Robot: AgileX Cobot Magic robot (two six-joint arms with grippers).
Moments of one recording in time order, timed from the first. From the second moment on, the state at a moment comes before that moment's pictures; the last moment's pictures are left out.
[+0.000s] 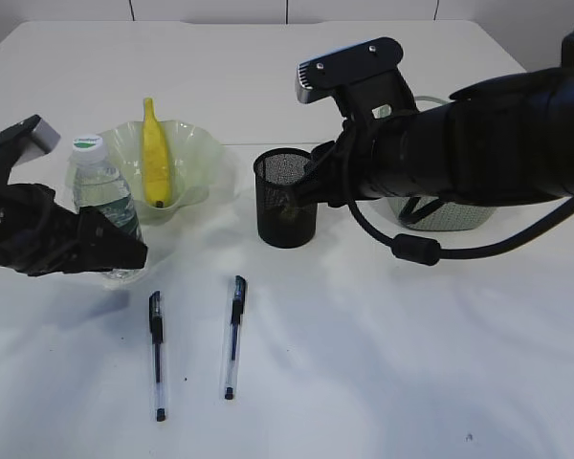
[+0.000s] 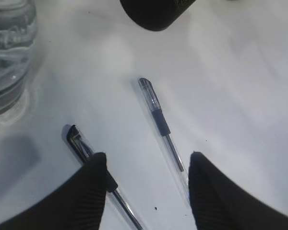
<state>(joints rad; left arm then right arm) -0.09 1.62 -0.78 -1.28 0.60 1.15 0.58 1.71 -1.07 1.84 -0.14 -1.86</state>
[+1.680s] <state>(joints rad) -0.24 1.73 -0.79 -1.01 0.33 0.99 0.58 1.71 -1.07 1.84 -0.14 -1.86</state>
